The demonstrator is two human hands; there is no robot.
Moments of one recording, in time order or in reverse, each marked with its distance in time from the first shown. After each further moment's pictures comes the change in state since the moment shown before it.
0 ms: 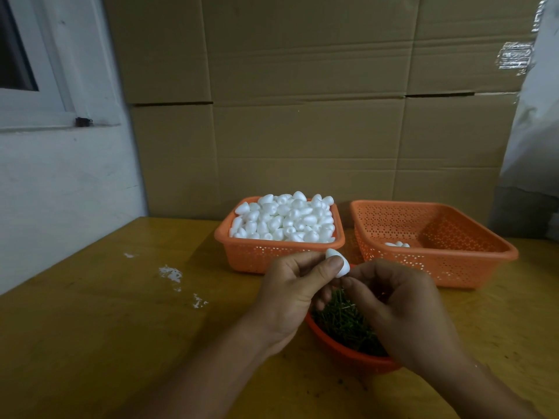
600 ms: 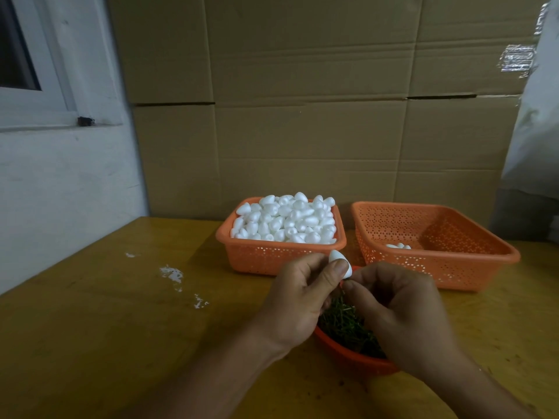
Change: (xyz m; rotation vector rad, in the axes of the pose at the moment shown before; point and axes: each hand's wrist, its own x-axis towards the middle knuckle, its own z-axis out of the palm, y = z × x) left_hand -0.003 0.000 0.003 0.213 -0.011 0.095; right_hand 0.000 -0.001 0.004 0.062 -0.004 -0.036
